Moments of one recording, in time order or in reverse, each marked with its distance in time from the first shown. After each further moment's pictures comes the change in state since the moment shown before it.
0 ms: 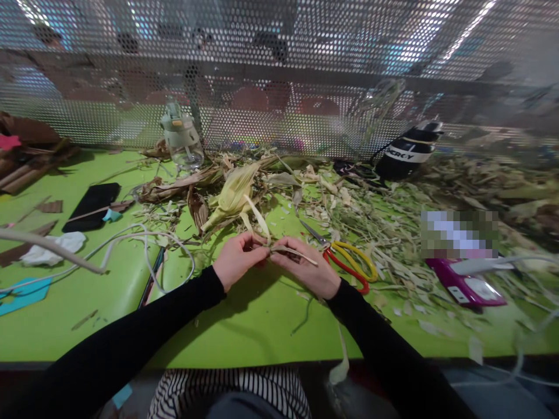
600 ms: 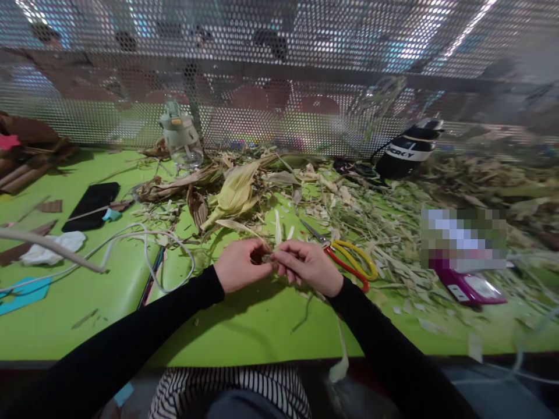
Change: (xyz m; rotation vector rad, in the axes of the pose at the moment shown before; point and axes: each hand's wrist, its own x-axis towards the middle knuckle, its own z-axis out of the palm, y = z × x) left_hand -0.002 -0.001 -0.008 0.724 -0.146 0.286; right_hand -0.003 -0.003 -0.003 0.235 -0.111 0.194
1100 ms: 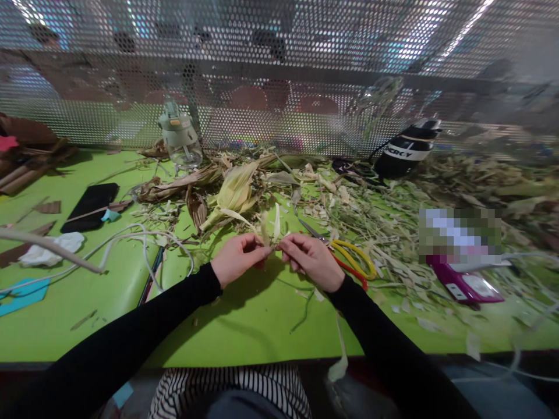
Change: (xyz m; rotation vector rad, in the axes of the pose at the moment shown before) left_hand 0.006 -0.004 0.001 -0.538 -0.006 -0.183; right_hand 0.003 0.003 -0.009 -0.112 0.184 0.004
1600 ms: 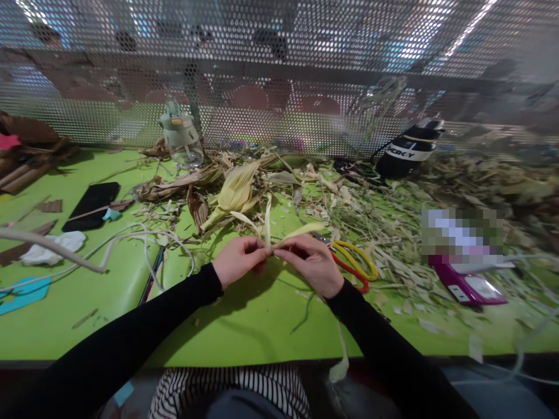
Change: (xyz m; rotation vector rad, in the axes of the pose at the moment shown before) left_hand 0.000 -0.001 -0.001 0.028 -0.030 -0.054; right_hand -0.002 -0.002 0.007 -0.200 0.128 -0.403
